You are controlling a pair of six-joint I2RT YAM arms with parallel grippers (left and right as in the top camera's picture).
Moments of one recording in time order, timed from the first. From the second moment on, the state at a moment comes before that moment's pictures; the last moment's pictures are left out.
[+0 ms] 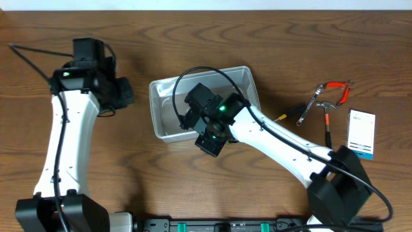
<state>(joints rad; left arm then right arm) 0.05 1.54 1.38 -1.09 0.08 -0.17 0.82 1.82 1.43 -1.02 -0.17 -0.18</state>
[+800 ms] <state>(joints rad) -0.11 1.77 1.38 -0.97 0.12 -0.06 0.38 1.49 1.55 -1.16 0.25 0.29</state>
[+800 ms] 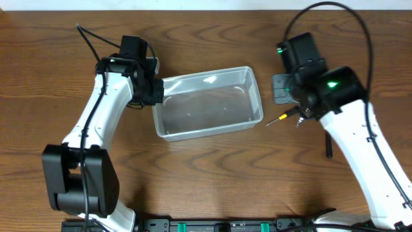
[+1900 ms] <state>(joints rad) -0.12 1.66 1.39 -0.81 0.09 -0.01 0.32 1.47 1.55 -1.23 0.25 0.32</state>
